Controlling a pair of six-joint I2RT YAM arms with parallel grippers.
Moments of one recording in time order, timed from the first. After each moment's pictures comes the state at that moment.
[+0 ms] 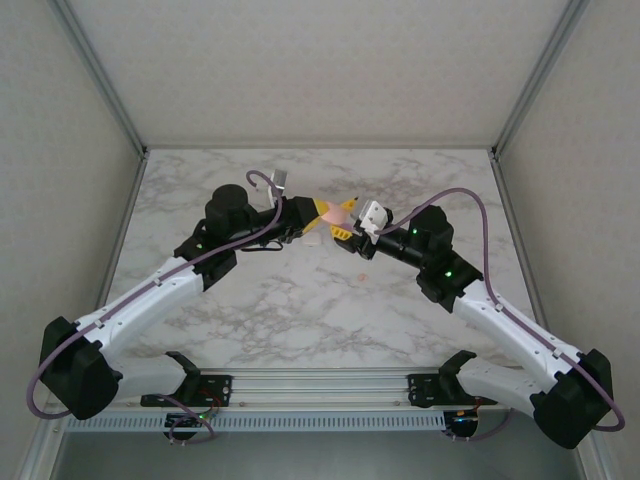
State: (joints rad) left arm -0.65 1.23 0.98 0.13 0.53 -1.23; right arm 0.65 1.05 0.83 0.13 -0.41 -0.38
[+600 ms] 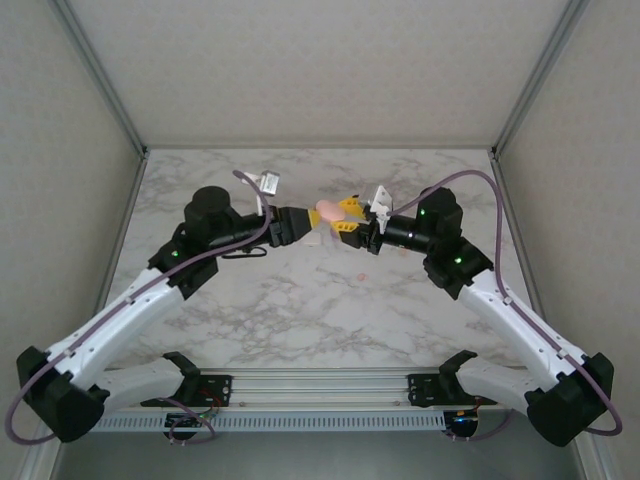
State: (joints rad) left arm -0.65 1.07 1.03 -0.10 0.50 -0.67; right arm 0.58 1.08 0.98 -0.04 -0.67 -0.25
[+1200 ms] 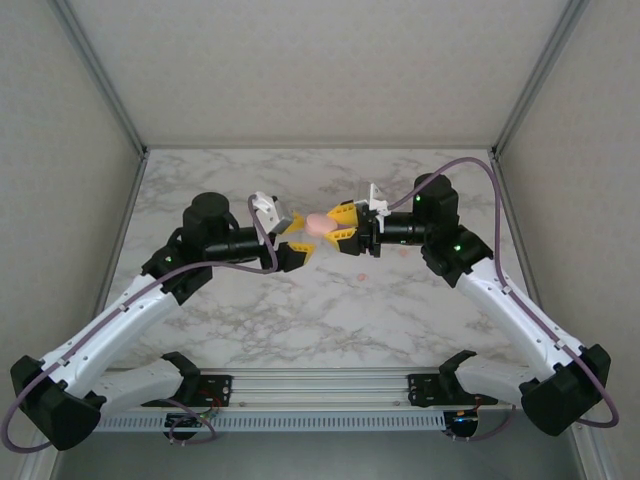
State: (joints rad) left arm -0.64 1.05 1.00 -0.21 0.64 0.11; right arm 0.57 1.14 1.09 -0.16 -0.92 -0.25
